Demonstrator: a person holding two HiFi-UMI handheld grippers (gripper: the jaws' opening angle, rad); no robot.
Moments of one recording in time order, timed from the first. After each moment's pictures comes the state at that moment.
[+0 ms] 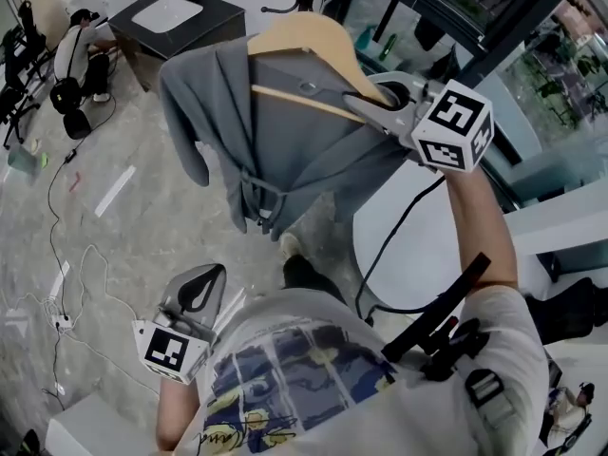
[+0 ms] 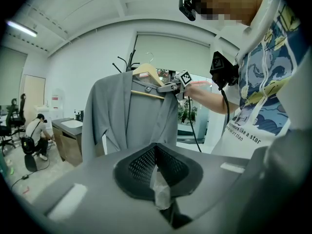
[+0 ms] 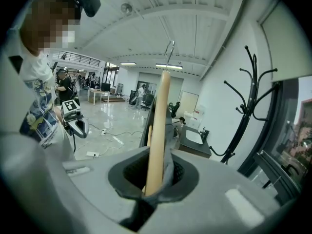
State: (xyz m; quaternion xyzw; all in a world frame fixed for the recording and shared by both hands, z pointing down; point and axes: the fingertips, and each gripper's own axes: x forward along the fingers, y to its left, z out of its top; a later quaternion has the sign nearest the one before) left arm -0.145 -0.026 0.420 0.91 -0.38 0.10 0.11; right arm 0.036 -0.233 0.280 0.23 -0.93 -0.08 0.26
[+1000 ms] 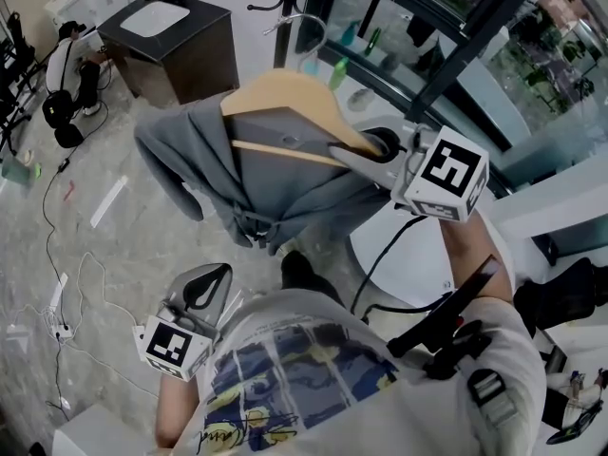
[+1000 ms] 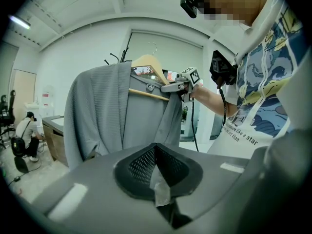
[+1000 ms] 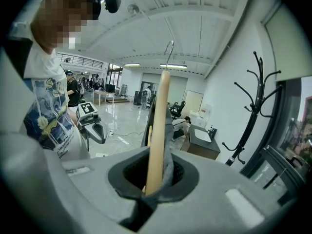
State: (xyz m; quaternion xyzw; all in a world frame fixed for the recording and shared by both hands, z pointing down) left arm -0.134 0.008 0.432 0.93 -0.33 0.11 0.11; right arm 0.013 -0.120 0.299 0.21 -0.94 -0.07 0.26
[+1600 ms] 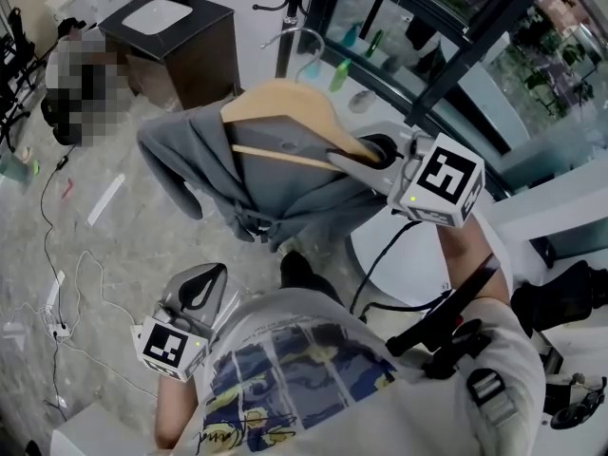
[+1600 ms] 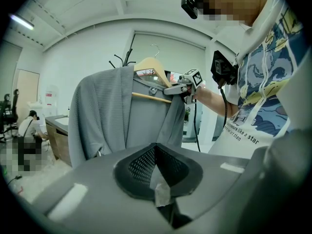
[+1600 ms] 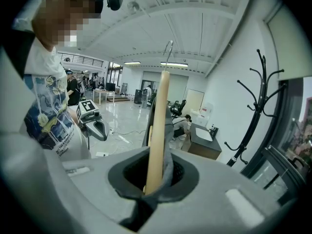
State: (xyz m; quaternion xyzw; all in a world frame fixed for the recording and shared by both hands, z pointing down) left arm -0.149 -0.003 0.431 0.93 -0.35 0.10 0.12; right arm 0.002 -0.125 0.311 0.20 -0.94 -0.07 0.27
